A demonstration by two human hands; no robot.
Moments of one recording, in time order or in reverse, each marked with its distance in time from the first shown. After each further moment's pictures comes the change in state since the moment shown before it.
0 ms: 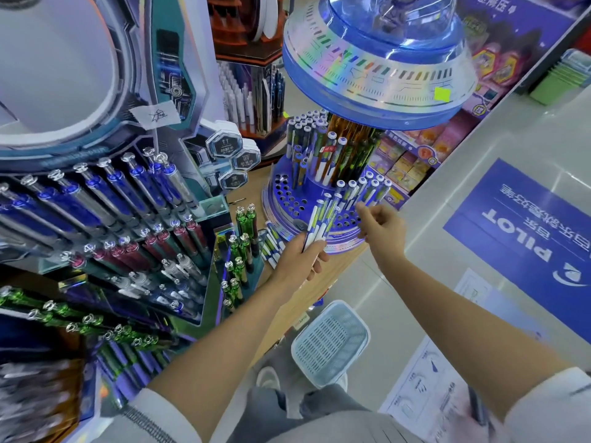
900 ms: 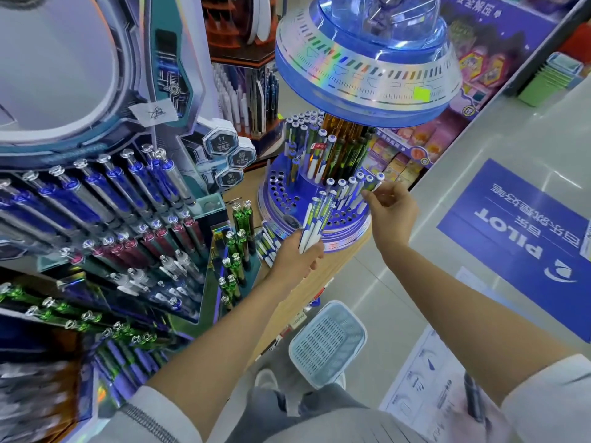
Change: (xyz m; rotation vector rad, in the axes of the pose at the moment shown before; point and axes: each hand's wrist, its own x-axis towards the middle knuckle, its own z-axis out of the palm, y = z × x) left_hand -0.001 -0.001 0.002 0.064 0.021 0.035; right_hand 0.009 -0.021 -0.012 0.011 0.256 -0.250
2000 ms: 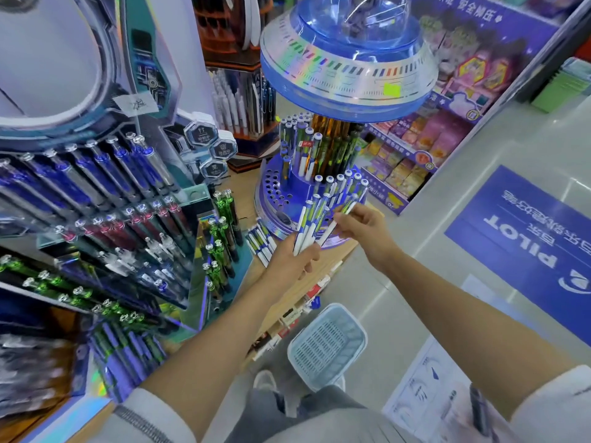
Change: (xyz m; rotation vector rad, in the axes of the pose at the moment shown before) left_hand -0.015 -0.006 0.018 0.028 0.039 0.007; right_hand -0.020 0.010 -0.022 0.262 -0.644 0.249
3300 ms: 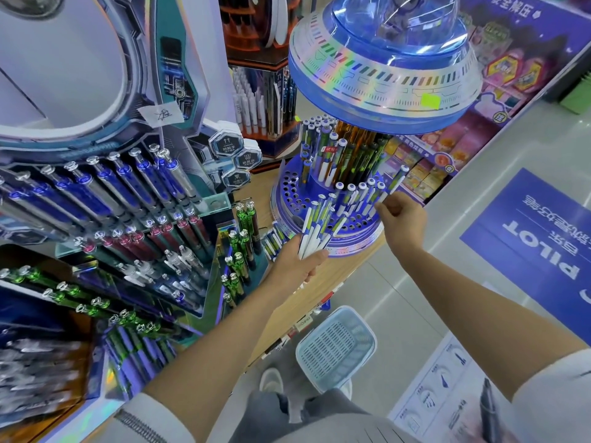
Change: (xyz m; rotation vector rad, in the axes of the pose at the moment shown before) left_hand 0.005 0.006 -0.026 0.017 -0.005 -0.007; right_hand 0.051 0.008 -0.015 -0.544 0.465 -0.154
